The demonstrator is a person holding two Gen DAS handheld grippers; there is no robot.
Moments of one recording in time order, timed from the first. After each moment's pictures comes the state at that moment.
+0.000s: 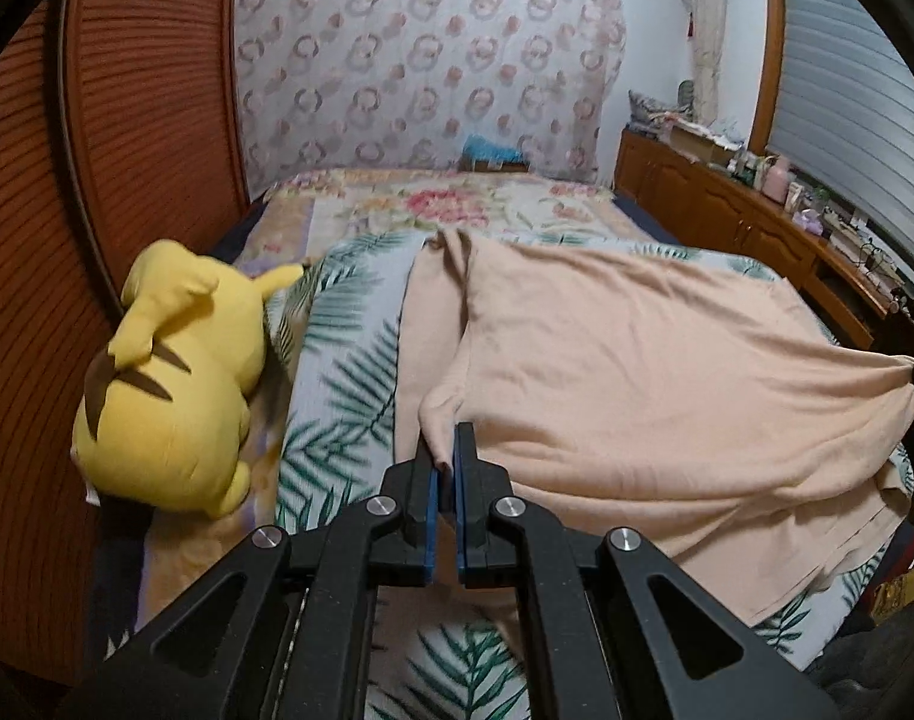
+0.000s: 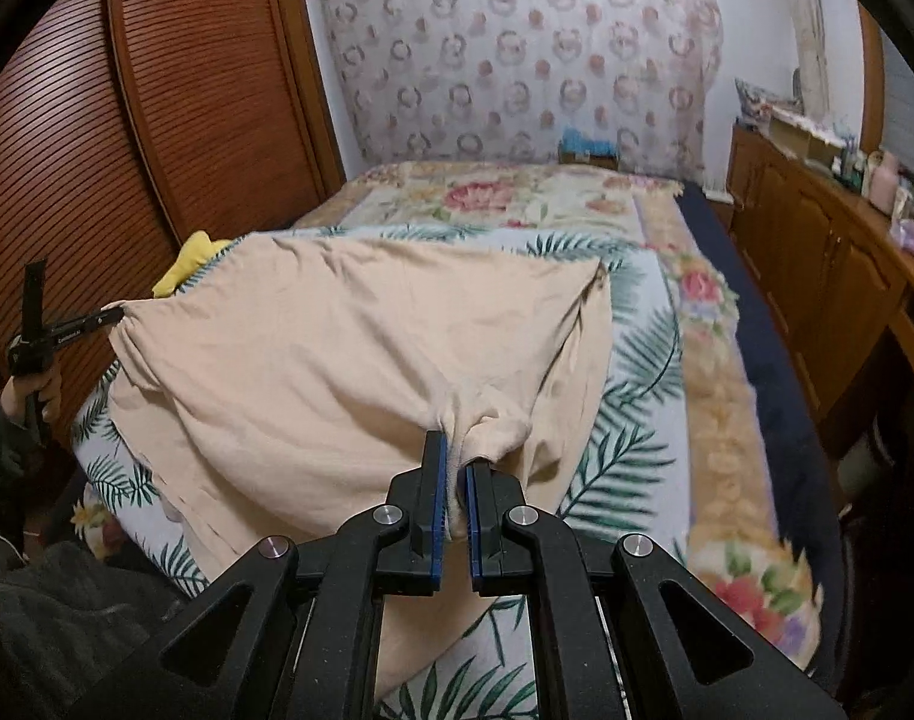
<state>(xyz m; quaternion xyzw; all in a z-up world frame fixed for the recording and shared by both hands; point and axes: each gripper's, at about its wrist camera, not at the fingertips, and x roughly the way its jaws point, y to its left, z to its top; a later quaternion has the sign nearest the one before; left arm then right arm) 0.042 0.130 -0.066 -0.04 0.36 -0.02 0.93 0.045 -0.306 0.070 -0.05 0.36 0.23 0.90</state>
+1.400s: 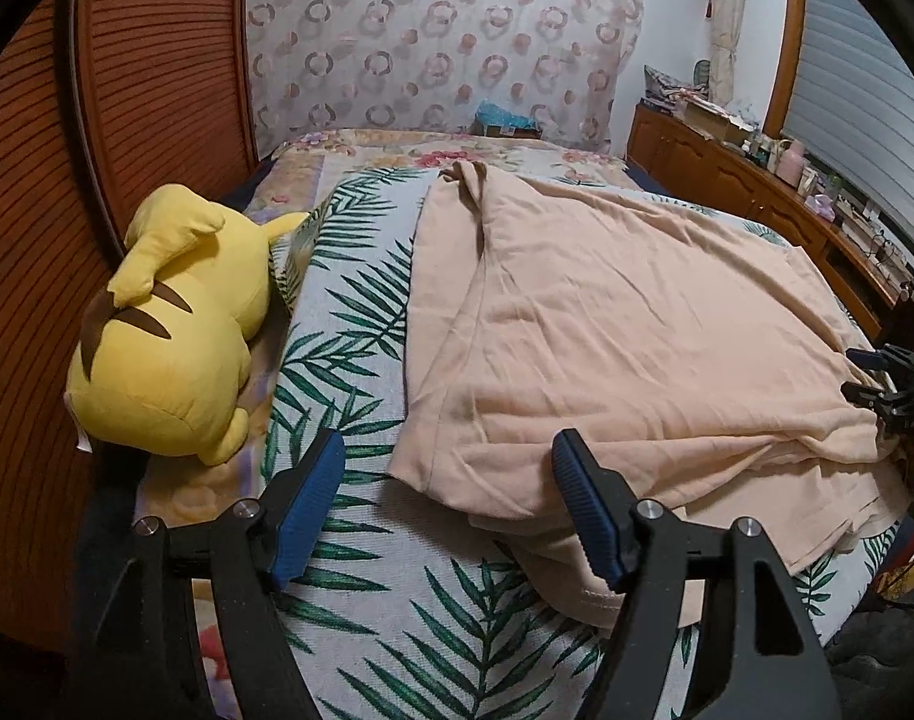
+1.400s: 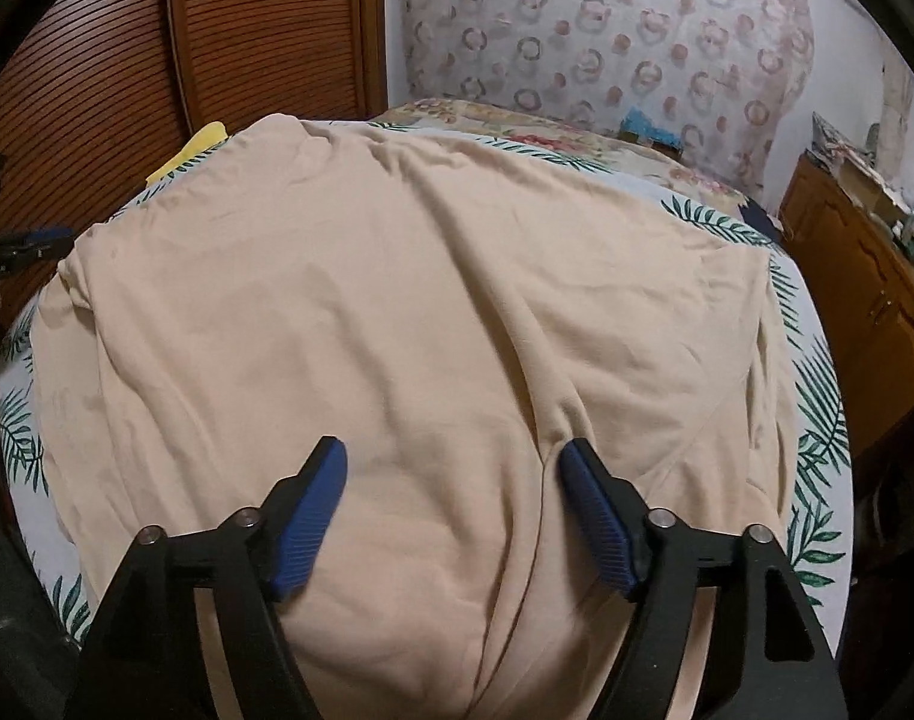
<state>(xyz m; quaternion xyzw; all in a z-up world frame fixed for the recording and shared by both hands) 0.031 0.133 -0.098 -0.05 0.39 -0.01 0.92 0.123 -0.174 -0.033 -0.16 0.39 0.26 0.87</state>
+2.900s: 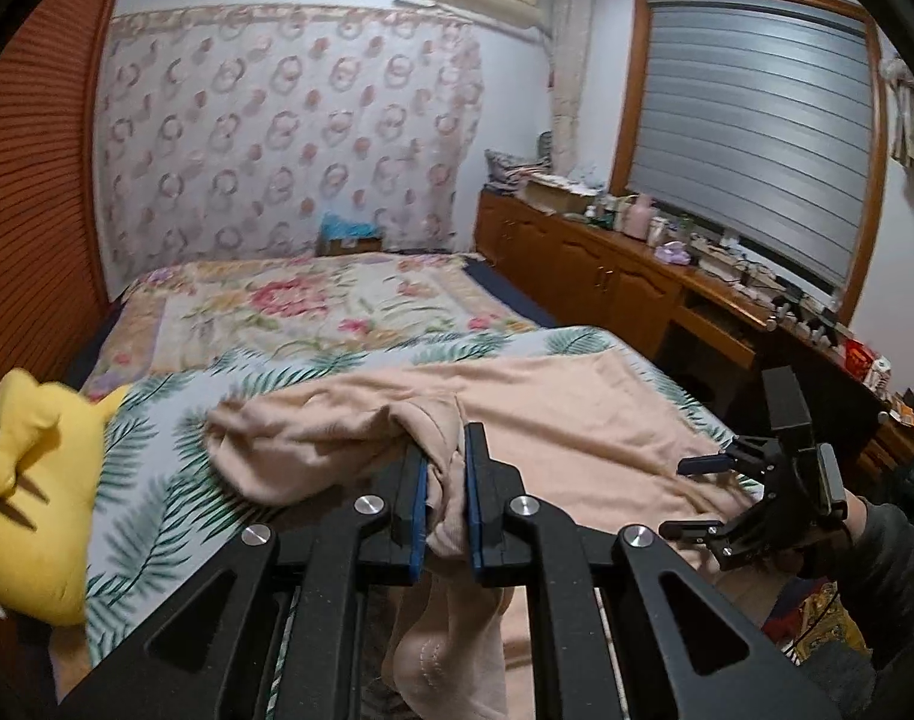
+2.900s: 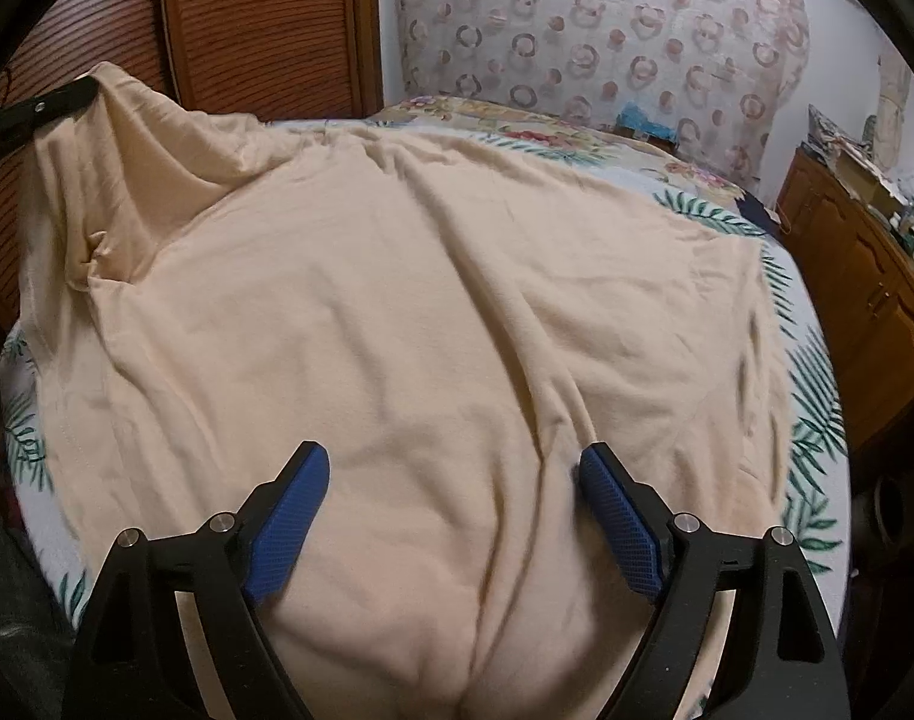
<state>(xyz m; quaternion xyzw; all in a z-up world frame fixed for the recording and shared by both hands) 0.067 0.009 0.007 -0.04 0.26 -0.18 0.95 0.121 -0.183 -0.025 -0.15 0.39 0.25 0.87</state>
